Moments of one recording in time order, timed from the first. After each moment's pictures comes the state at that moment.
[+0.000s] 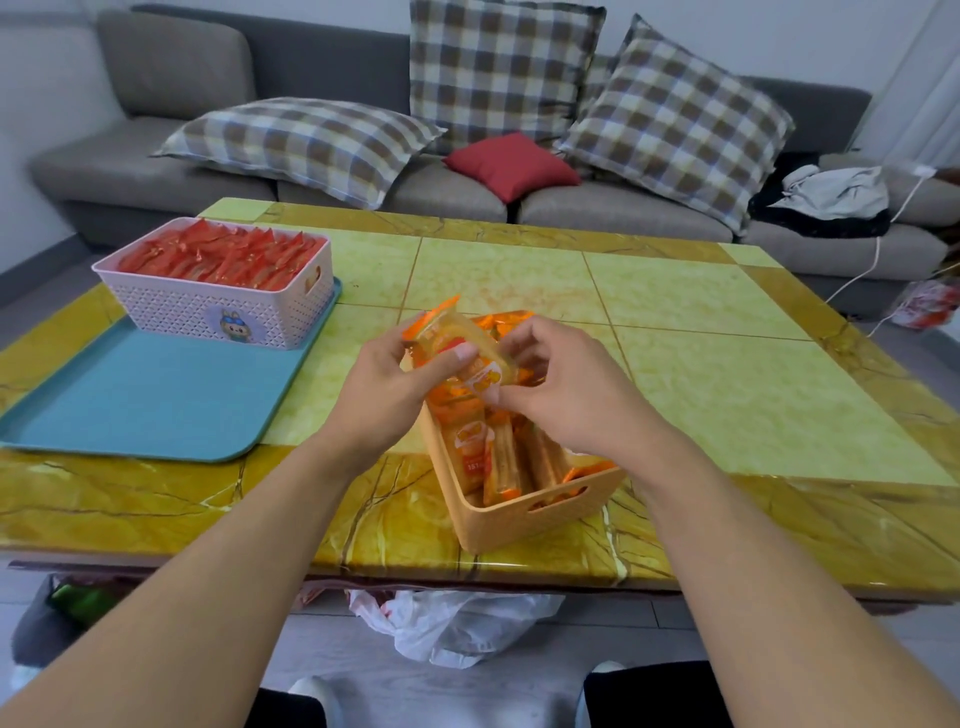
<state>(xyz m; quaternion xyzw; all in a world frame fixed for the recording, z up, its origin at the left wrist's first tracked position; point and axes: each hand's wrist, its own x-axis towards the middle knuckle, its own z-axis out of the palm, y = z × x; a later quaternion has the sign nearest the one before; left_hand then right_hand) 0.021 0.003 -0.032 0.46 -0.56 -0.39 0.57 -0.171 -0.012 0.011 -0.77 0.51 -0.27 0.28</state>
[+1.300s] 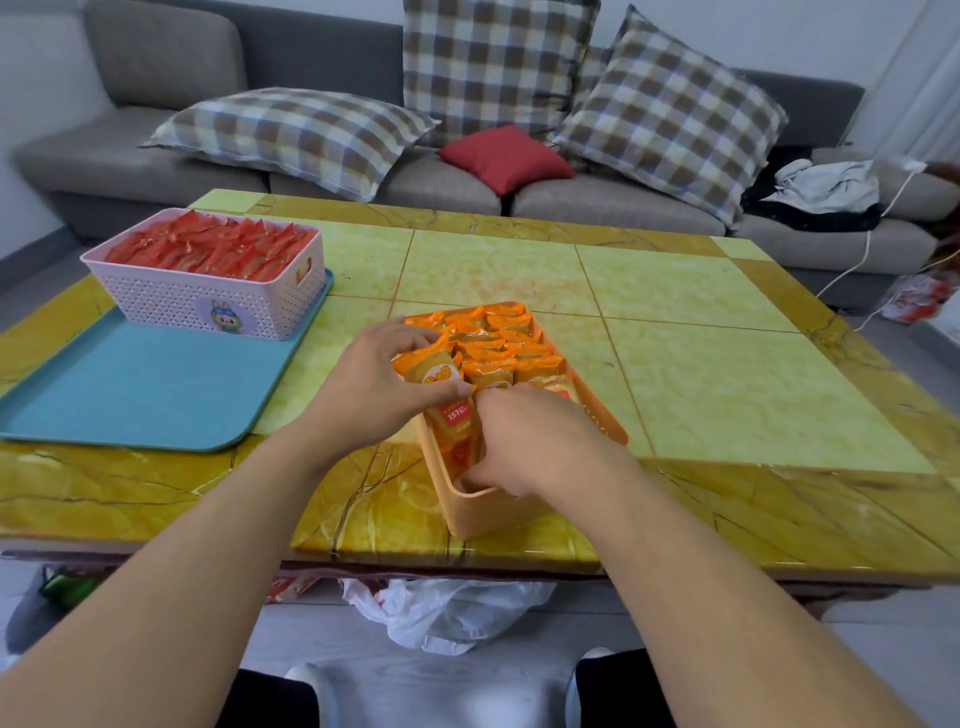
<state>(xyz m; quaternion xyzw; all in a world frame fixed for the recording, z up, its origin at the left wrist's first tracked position) 0.029 0.004 -0.030 0.60 -0.68 -0.18 0.38 -0.143 0.022 0.008 -0.84 0.54 0.08 0.07</state>
